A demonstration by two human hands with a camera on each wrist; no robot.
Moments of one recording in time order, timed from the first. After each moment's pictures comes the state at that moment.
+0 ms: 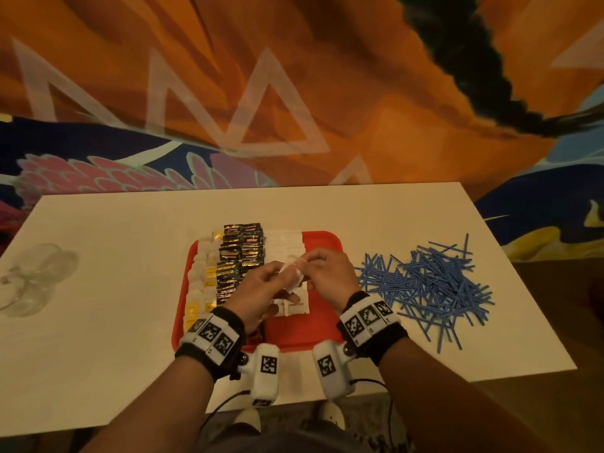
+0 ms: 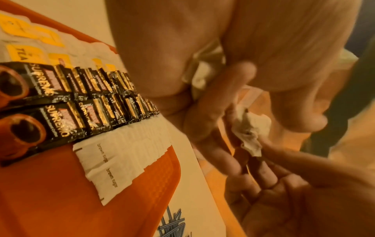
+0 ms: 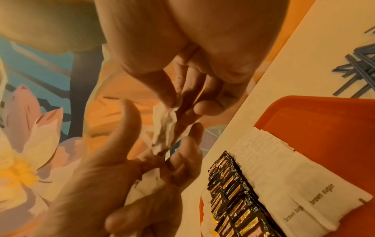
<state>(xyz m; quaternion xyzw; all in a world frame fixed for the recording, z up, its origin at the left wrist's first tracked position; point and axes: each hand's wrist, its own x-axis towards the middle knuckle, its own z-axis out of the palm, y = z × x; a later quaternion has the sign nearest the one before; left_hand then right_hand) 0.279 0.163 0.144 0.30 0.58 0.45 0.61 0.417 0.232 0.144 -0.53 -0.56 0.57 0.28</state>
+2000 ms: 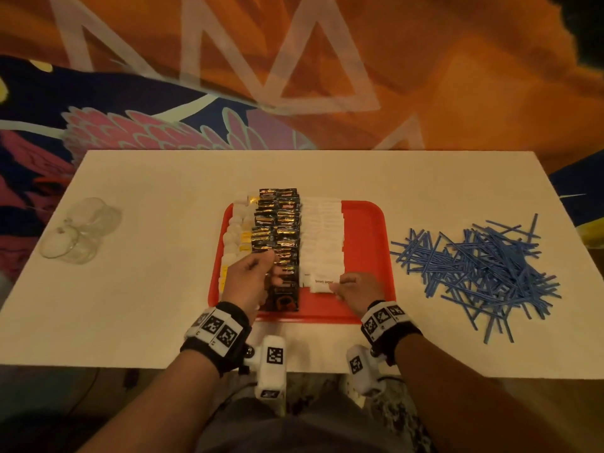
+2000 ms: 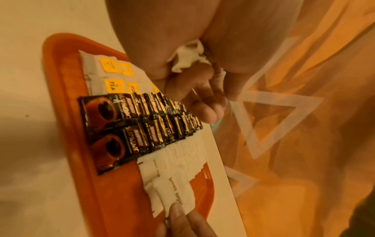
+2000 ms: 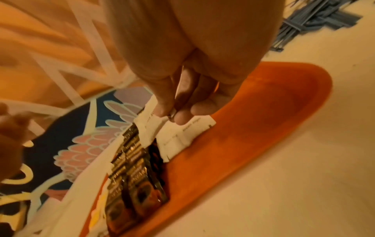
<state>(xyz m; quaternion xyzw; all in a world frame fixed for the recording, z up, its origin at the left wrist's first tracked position) 0.234 0.128 0.096 0.13 0.71 0.51 0.47 0.427 0.218 0.036 -0.63 -0.57 0.53 0.03</state>
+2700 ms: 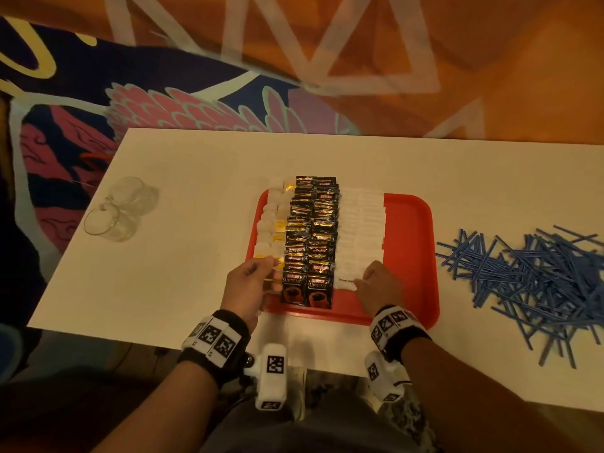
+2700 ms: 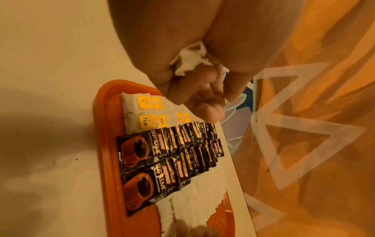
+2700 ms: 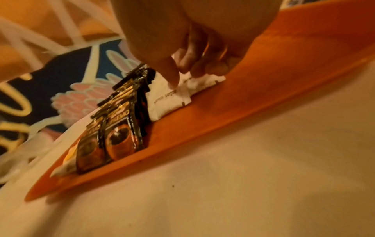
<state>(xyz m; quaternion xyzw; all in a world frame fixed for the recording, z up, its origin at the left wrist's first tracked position) 0.189 0.094 0.084 0.06 0.72 0.52 0.46 0.381 0.213 -0.012 -0.65 -0.66 0.38 0.04</state>
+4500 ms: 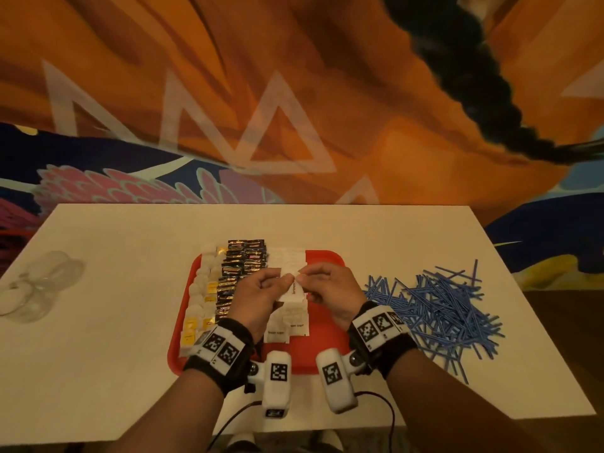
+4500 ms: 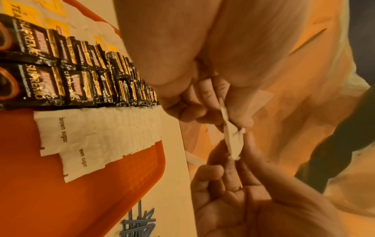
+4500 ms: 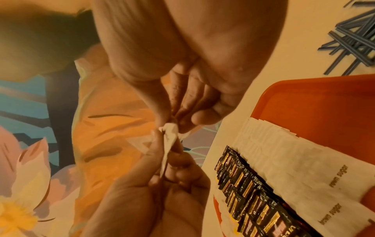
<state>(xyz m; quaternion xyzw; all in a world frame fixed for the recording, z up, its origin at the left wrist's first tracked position) 0.287 0.186 0.128 0.22 0.61 0.56 0.51 0.423 0.253 0.146 -0.47 -0.47 0.69 0.28</state>
